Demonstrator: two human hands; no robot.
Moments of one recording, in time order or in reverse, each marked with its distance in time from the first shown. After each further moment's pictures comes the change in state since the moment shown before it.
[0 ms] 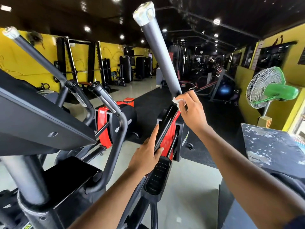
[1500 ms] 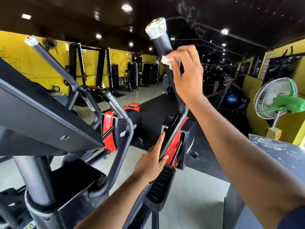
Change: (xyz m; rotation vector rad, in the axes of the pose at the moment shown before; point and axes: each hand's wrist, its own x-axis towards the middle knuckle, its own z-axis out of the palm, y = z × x) left_hand 0.000 0.000 -0.002 -0.014 -0.022 -0.016; right_hand 0.118 -0.096 -0.026 0.128 0.366 -0.332
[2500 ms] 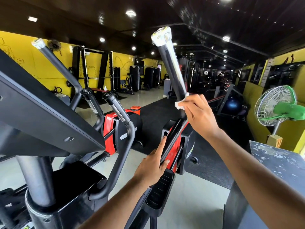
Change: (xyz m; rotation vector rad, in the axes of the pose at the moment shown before) left_hand -0.001 -0.001 -0.001 -0.031 -0.020 0.005; right_hand -0.096 0.040 -0.036 -0.167 -0.334 -0.107
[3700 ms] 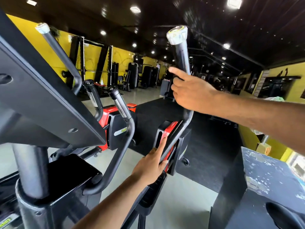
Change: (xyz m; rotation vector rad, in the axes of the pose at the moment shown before) left_hand 0.000 -0.010 0.008 0.013 0.021 0.046; right_hand 0.116 -0.021 -0.026 -1.228 -0.759 -0.988
